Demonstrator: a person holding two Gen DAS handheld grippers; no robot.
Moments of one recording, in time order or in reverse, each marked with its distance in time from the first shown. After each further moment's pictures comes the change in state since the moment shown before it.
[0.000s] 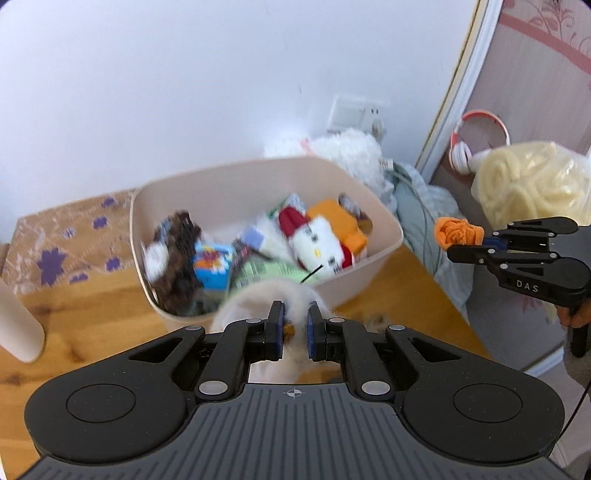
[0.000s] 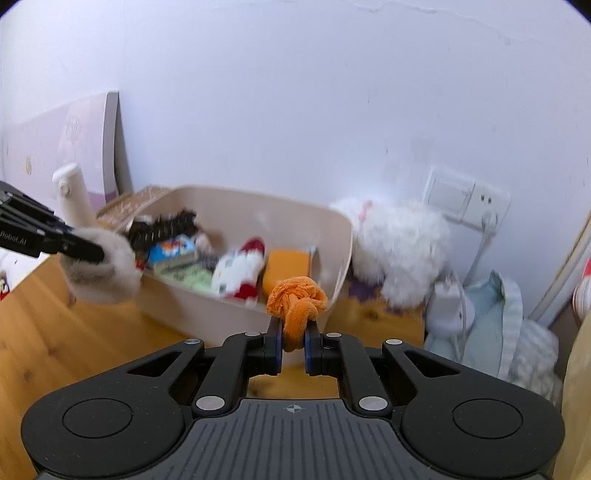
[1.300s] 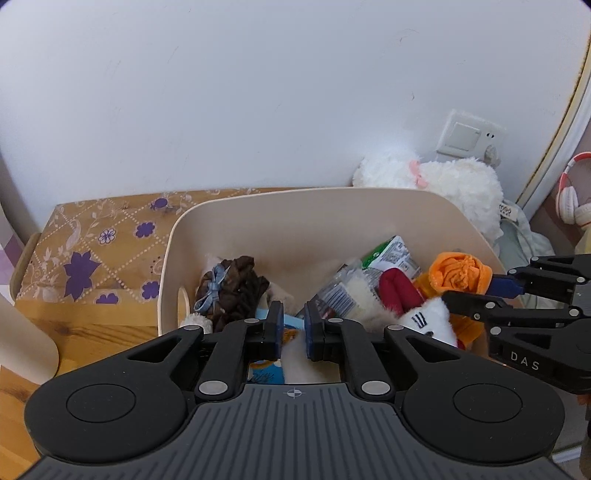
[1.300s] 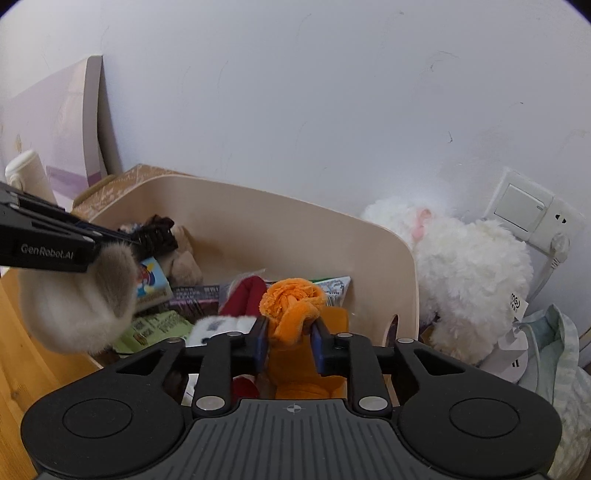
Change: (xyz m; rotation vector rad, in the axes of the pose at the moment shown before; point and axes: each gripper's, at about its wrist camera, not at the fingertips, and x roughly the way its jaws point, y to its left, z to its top) left arm 0.102 0.047 0.053 -0.161 0.031 0.251; right arm 0.138 0.015 0.052 -0.049 0.127 0.042
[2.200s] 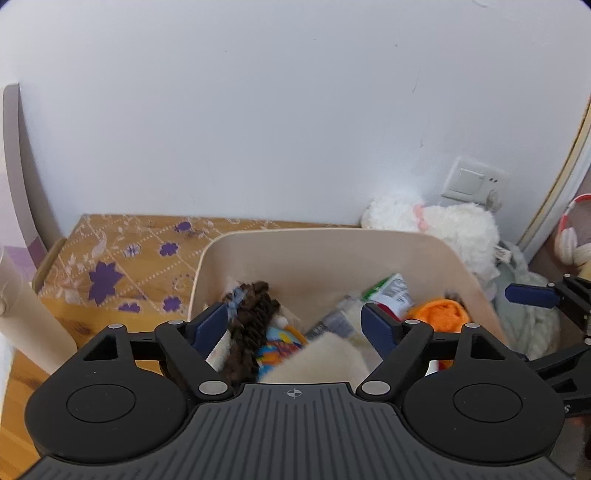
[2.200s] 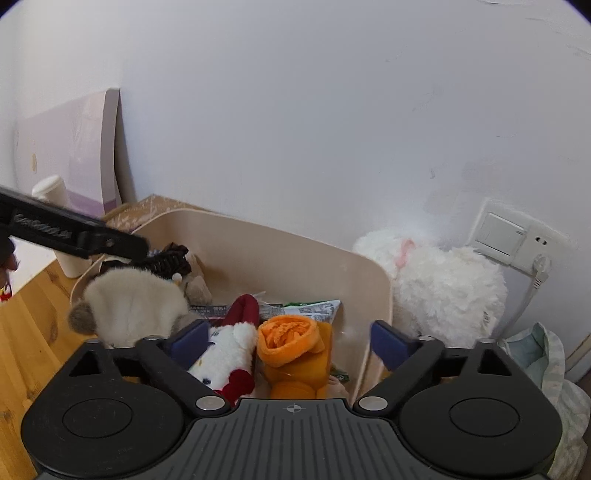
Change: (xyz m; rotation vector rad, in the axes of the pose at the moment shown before) left arm -0.045 0.003 -0.002 -0.086 -0.105 0.020; right arm -0.049 -0.012 -0.010 0.003 -0.121 0.023
